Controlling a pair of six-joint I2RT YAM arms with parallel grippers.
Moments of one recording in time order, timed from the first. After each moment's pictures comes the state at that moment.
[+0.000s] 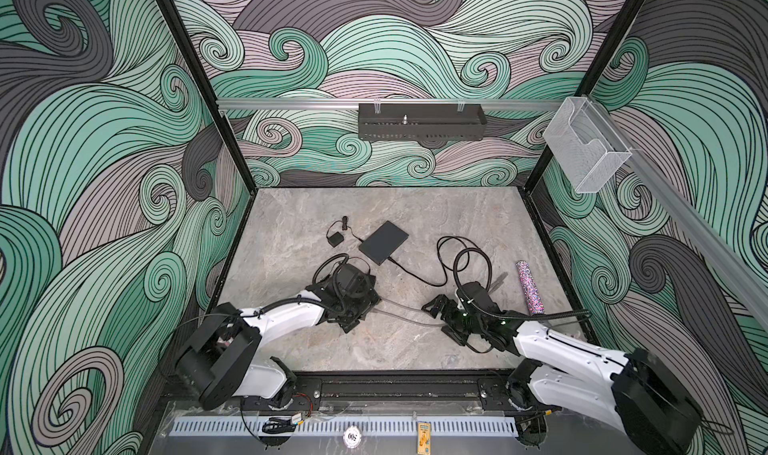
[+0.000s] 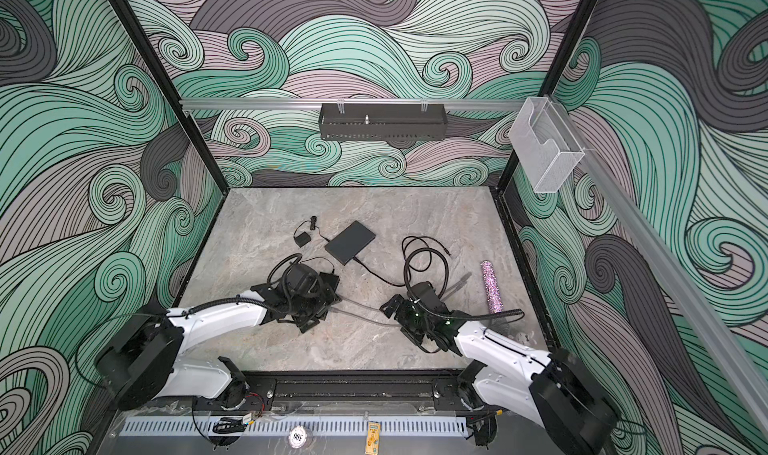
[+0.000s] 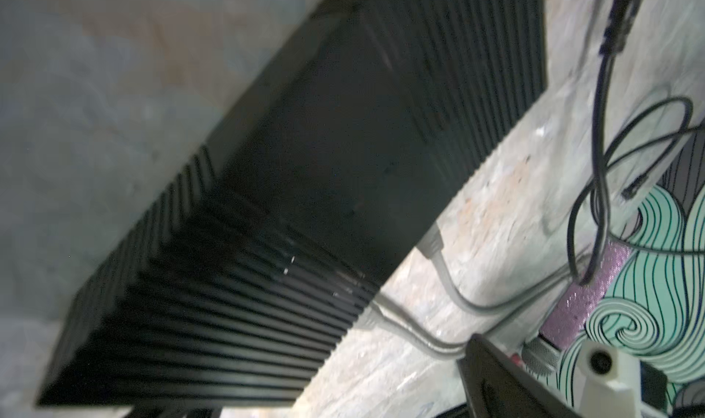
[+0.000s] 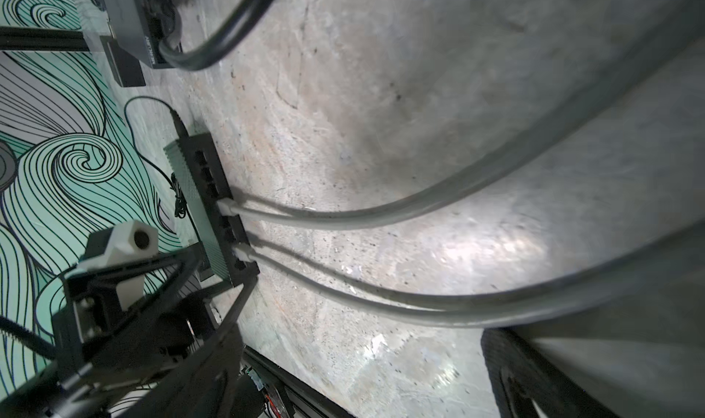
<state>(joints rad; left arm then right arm) -0.61 1.43 0.65 -0.30 0.21 -1.27 0.70 1.13 0.36 -0.10 -0.24 1.28</state>
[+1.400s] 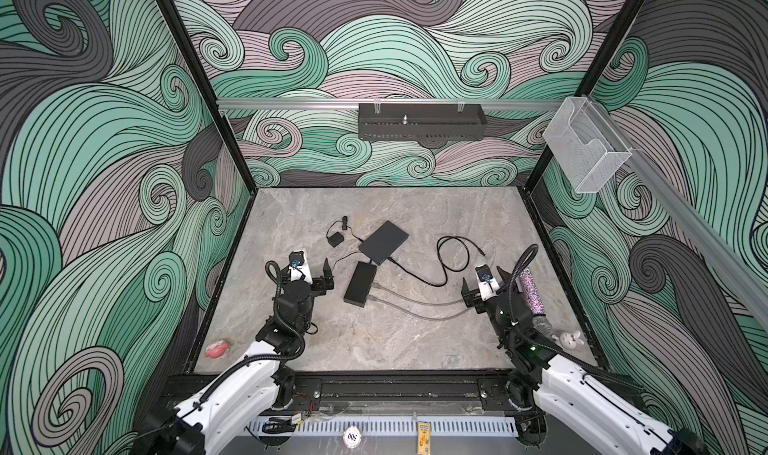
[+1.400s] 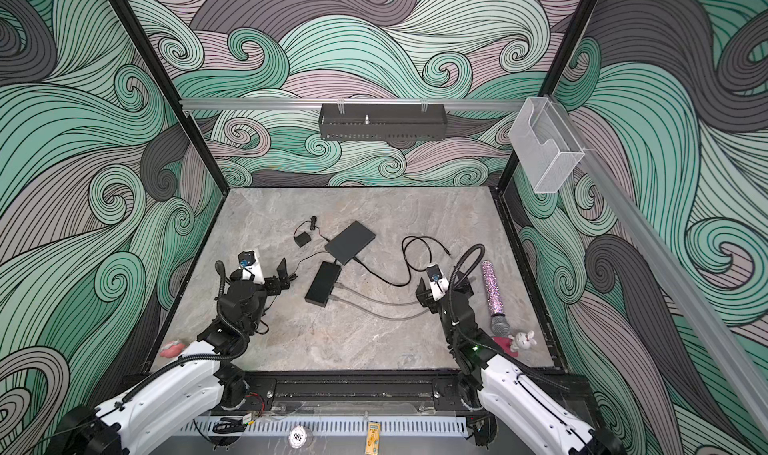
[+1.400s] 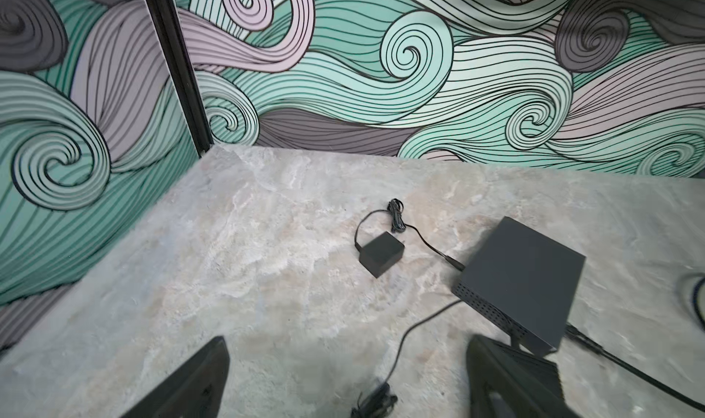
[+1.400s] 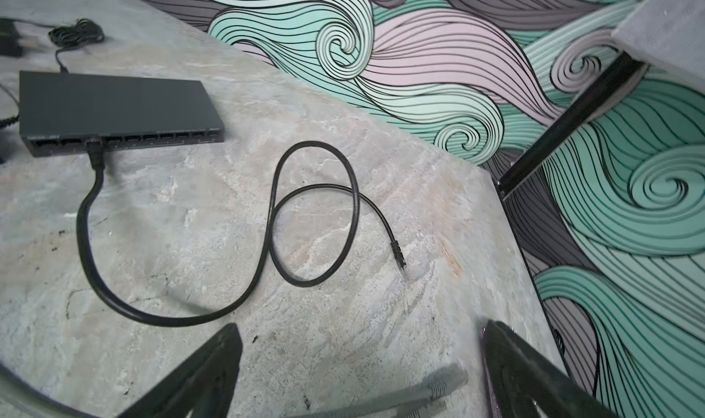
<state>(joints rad) -0.43 0.82 0.24 0.36 -0.51 -0.13 0.55 0.65 0.15 0.22 0.44 -0.34</state>
